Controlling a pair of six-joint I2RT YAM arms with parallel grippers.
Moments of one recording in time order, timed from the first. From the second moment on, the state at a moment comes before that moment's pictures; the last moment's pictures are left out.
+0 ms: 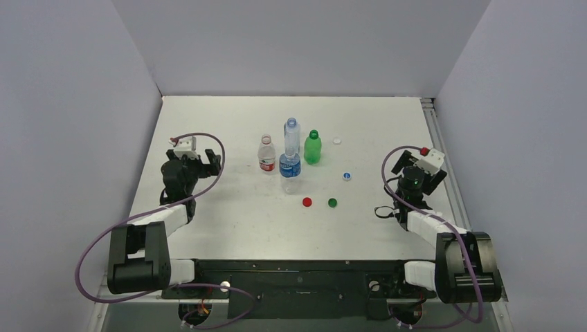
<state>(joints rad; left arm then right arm) 0.07 1.32 0.43 0.70 0.19 -0.11 0.03 1.23 0.39 0.59 0.60 0.21</state>
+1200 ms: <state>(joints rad) 0.02 1.48 0.21 1.05 0.09 -0.06 0.07 1.38 0.22 1.02 0.66 0.11</state>
